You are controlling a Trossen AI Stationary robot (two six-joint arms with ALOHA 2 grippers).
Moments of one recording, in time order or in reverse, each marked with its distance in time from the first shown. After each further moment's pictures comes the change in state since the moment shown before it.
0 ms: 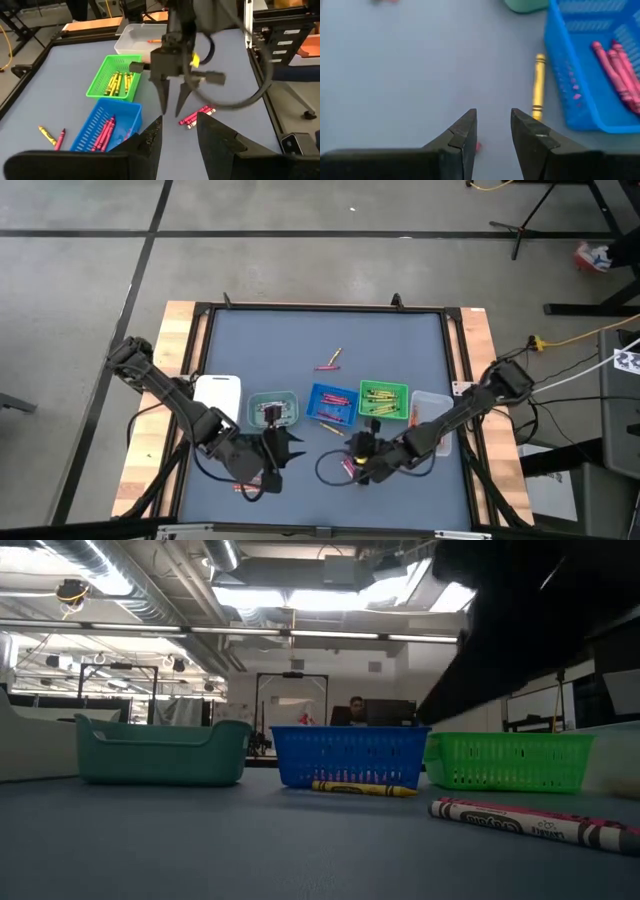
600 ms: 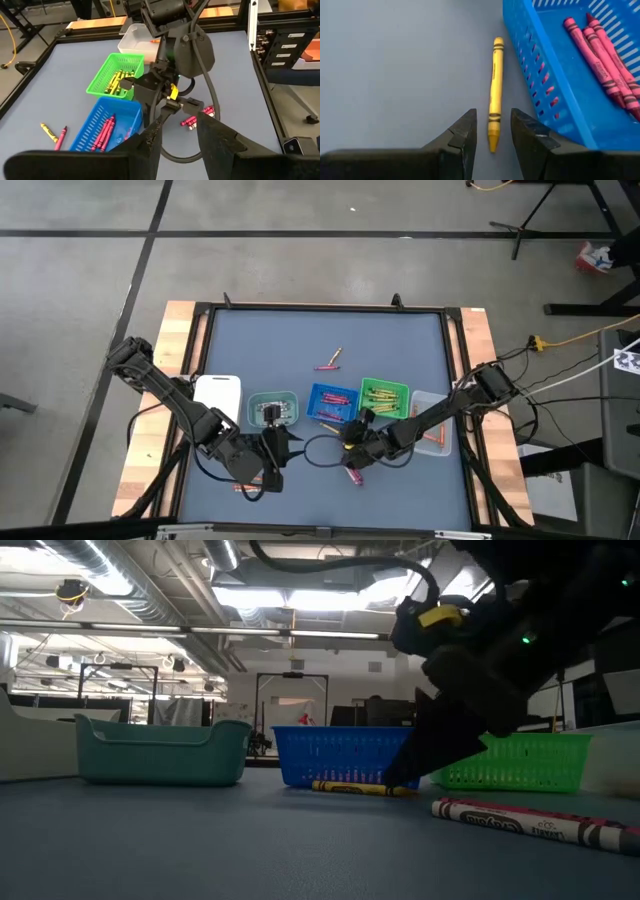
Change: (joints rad) left arm -0.001 0.000 0.000 -0.001 -0.018 -0.024; right arm -0.117 0.137 0.000 0.043 0.019 0.003
